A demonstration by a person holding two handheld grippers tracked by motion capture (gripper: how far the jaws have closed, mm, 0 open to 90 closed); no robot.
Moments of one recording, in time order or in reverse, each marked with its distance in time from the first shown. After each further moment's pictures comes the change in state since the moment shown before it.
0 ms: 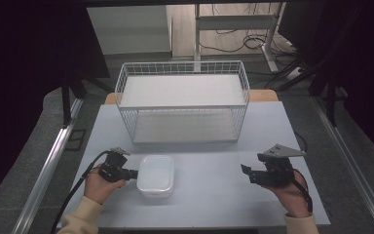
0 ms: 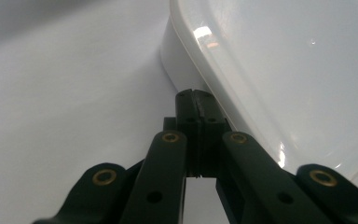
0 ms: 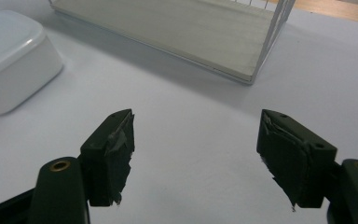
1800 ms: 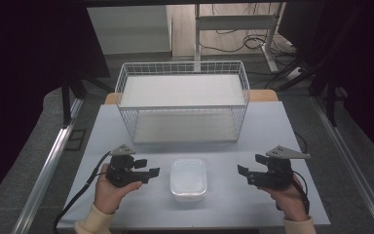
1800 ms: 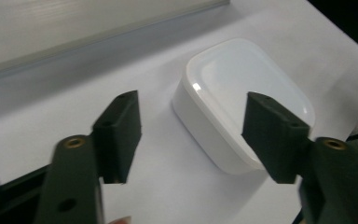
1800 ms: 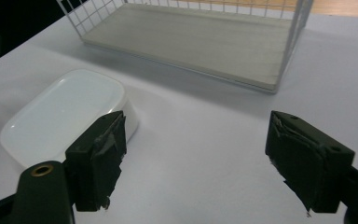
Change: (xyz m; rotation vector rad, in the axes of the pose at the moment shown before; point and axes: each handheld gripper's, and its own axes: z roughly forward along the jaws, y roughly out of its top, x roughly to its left) left arm -0.062 0.008 -0.034 -0.328 -0.063 0.021; right arm 0.007 -0.001 -0.004 -0.072 0.082 0.103
